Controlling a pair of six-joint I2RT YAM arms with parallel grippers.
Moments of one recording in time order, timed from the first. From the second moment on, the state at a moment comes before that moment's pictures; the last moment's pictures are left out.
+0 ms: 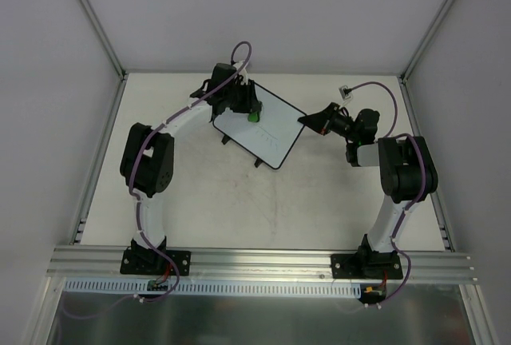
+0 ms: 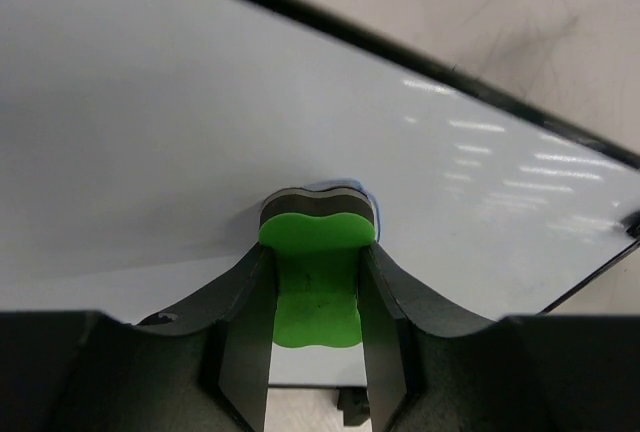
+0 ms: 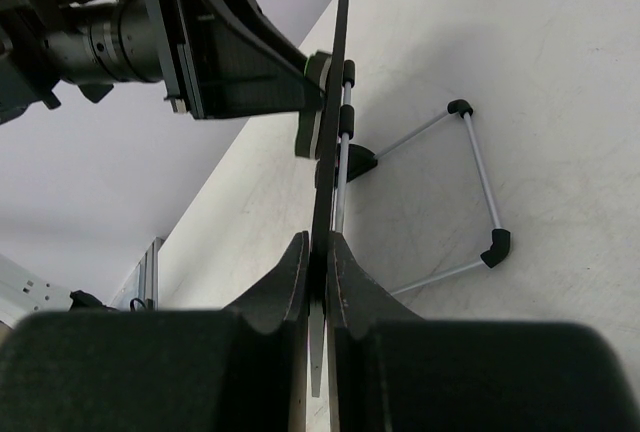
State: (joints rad) left arm -0.43 1.99 1.54 -0.18 0.28 -0.33; right arm 0.09 1.90 0.81 1.16 -0.94 0.85
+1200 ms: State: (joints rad) left arm -0.42 2.00 1.56 -0.26 0.36 -0.33; right arm 0.10 1.90 0.81 1.14 -0.93 0.86
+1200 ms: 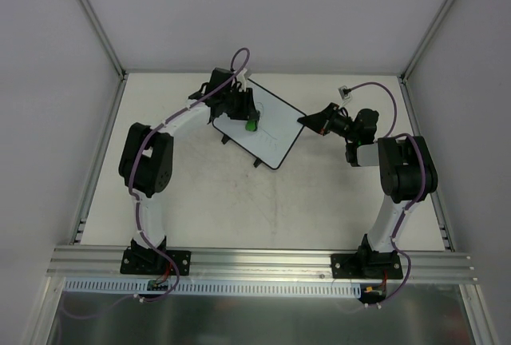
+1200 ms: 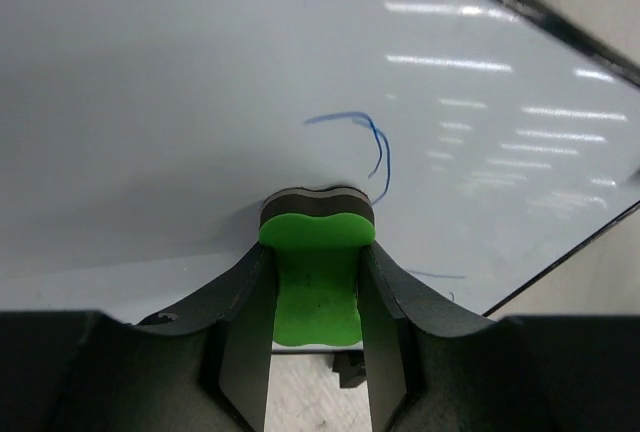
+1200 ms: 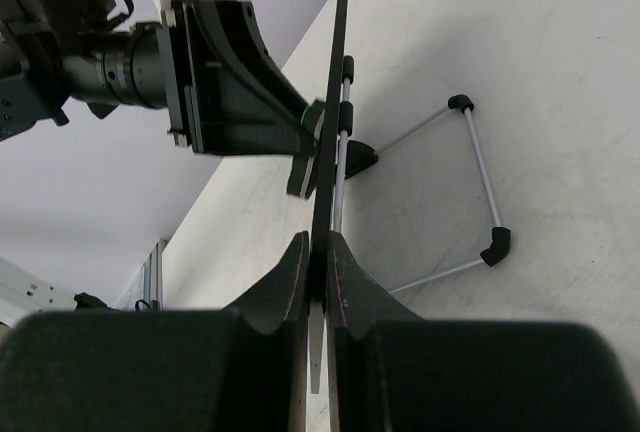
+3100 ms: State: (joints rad) left arm -0.42 2.16 1.96 -0.48 0.17 -0.18; right arm 0.10 1.90 0.81 1.15 -0.93 0.85
